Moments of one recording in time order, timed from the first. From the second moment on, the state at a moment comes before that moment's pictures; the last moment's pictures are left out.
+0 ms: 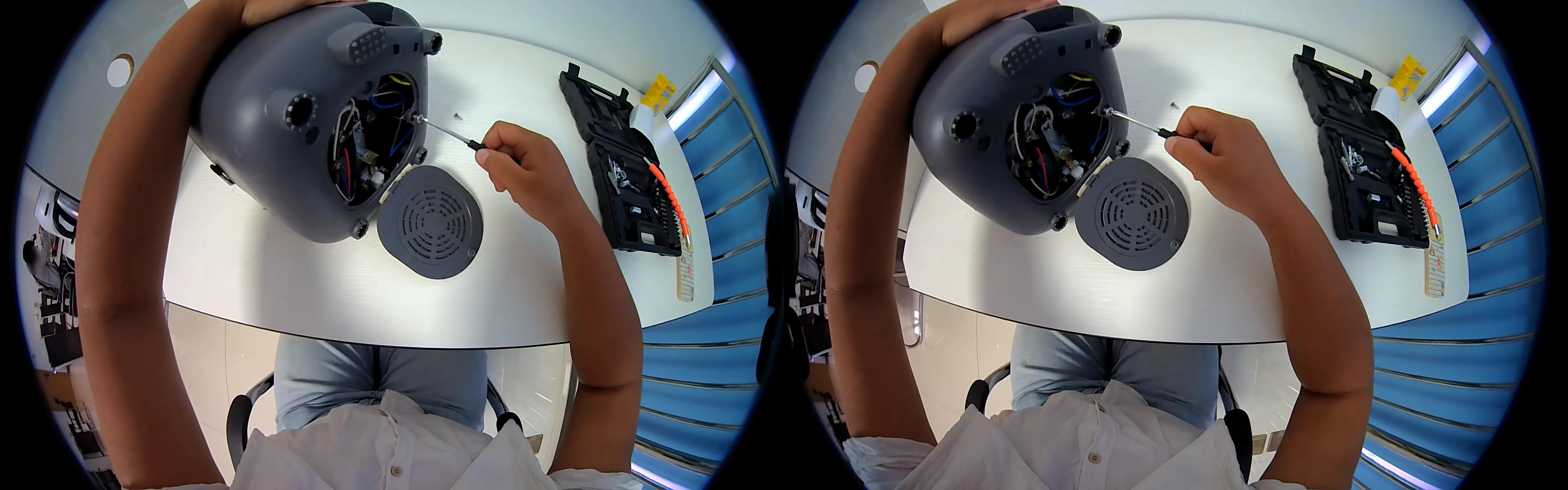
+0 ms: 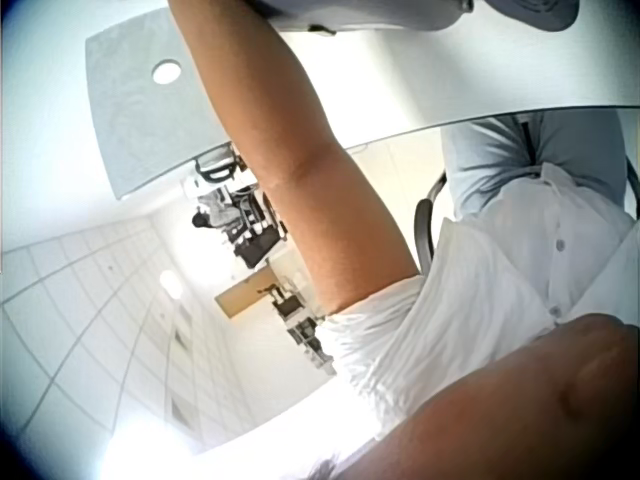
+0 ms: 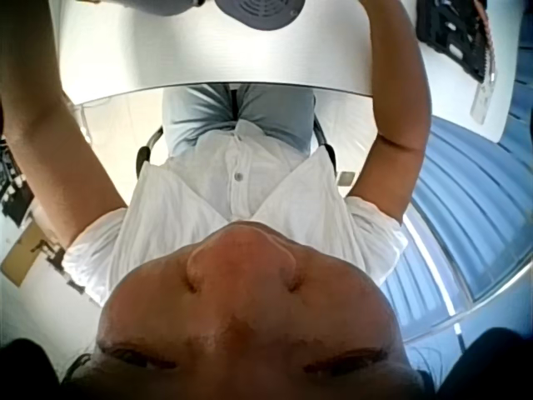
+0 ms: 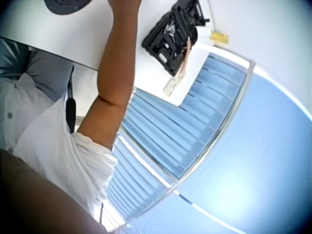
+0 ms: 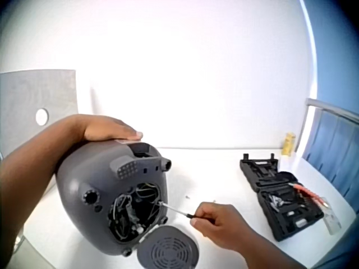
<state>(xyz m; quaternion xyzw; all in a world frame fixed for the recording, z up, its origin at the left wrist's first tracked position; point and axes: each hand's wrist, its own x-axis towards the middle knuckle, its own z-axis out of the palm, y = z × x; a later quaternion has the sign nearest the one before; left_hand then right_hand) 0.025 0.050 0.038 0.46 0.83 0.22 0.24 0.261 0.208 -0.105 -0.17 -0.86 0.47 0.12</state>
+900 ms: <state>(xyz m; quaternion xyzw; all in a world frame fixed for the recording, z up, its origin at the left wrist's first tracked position) 0.020 0.049 0.035 0.44 0.85 0.20 0.21 0.267 0.183 -0.113 -0.10 -0.90 0.26 0.34</state>
